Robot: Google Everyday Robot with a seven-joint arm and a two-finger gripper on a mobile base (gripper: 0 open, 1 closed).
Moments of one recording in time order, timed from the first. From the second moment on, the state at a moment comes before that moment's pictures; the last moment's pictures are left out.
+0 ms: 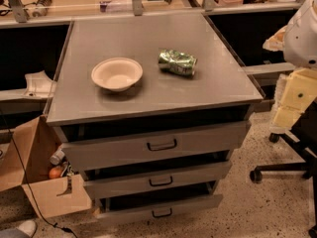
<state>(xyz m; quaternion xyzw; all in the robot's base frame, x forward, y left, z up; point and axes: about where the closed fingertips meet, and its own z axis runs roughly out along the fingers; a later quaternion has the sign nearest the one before) 0.438 -0.217 0.976 -0.60 0.78 -0.03 0.16</state>
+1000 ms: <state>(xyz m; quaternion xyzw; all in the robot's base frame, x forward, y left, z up) 0.441 -0.201 0.951 -0.62 0.77 -0.01 0.16</state>
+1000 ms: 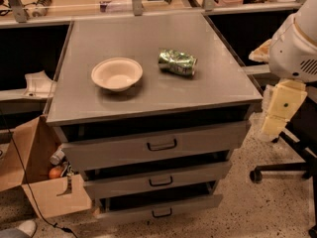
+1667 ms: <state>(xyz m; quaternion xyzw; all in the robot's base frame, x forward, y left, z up) 0.416 -0.183 0.915 -0.62 0.77 0.03 0.16</state>
